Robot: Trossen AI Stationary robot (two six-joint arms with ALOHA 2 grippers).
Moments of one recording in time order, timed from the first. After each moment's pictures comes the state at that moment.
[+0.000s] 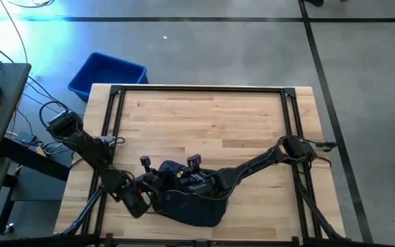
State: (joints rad) left arm -0.82 1.54 0.85 -0.40 -1.15 -0.51; right arm 0.41 2.16 1.78 -0.61 0.70 -0.16
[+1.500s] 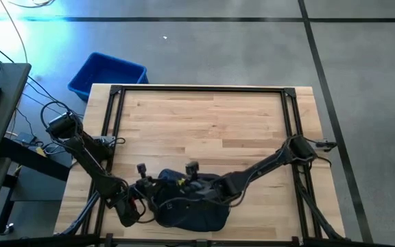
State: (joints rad) left arm -0.92 1.56 0.86 -0.37 -1.17 -0.67; right arm 0.48 2.13 1.78 -0.49 0.66 -0.19
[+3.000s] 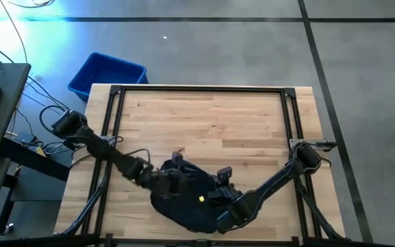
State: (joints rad) left arm -0.52 1.59 1.01 0.03 -0.66 0.27; right arm 0.65 2.12 1.78 -1.18 0.96 0.31
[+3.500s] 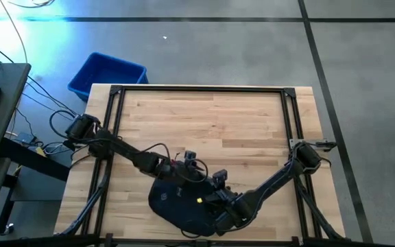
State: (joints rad) left arm -0.37 1.74 1.01 0.05 -0.37 0.18; right arm 0.65 2.12 1.78 -1.08 0.90 0.22
